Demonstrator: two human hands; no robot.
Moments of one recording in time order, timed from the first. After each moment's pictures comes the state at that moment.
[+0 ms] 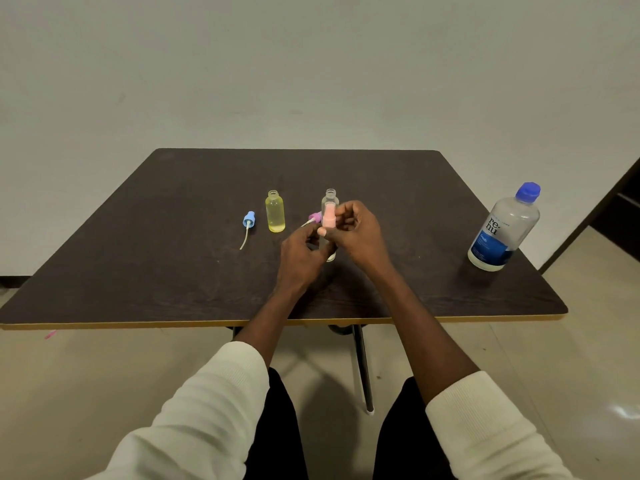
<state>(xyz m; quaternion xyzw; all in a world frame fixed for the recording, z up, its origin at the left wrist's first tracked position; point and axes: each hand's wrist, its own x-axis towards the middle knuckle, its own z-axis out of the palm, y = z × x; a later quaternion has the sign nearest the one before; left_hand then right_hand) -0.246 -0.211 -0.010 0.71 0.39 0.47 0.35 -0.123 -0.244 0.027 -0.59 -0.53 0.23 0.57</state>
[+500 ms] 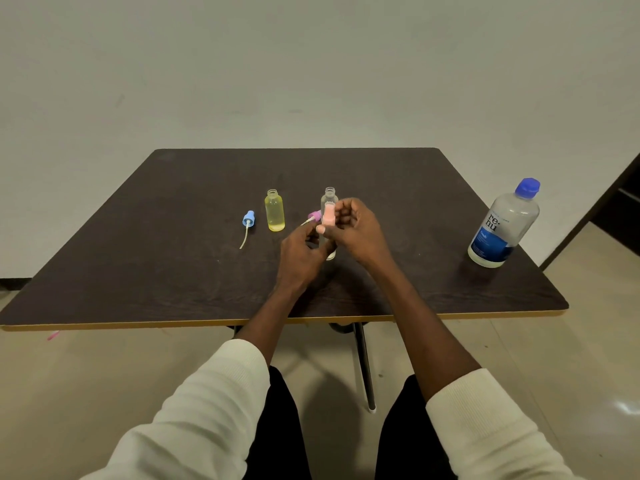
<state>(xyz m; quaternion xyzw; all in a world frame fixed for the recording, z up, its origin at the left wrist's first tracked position) -0.247 -0.214 -0.007 0.71 0.39 0.47 0.36 -0.123 -0.247 0.029 -0.57 -0.53 0.27 0.57</state>
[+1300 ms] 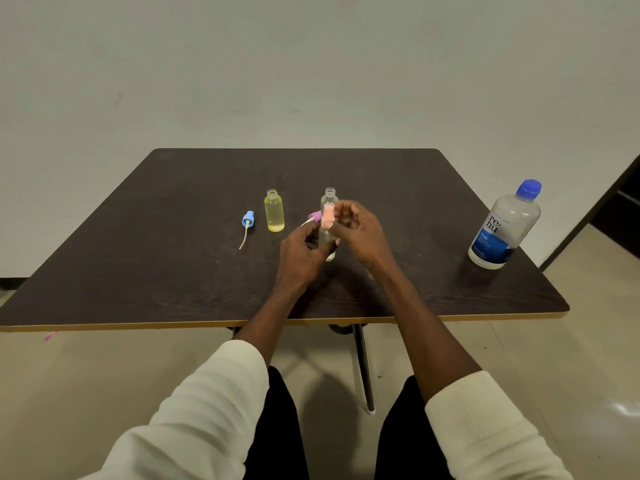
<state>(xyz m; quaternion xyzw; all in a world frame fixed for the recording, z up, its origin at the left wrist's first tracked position) -0.247 -0.213 -0.007 0.71 0.39 0.47 0.36 -0.121 -0.248 0.030 -0.56 -0.49 0.32 0.59</state>
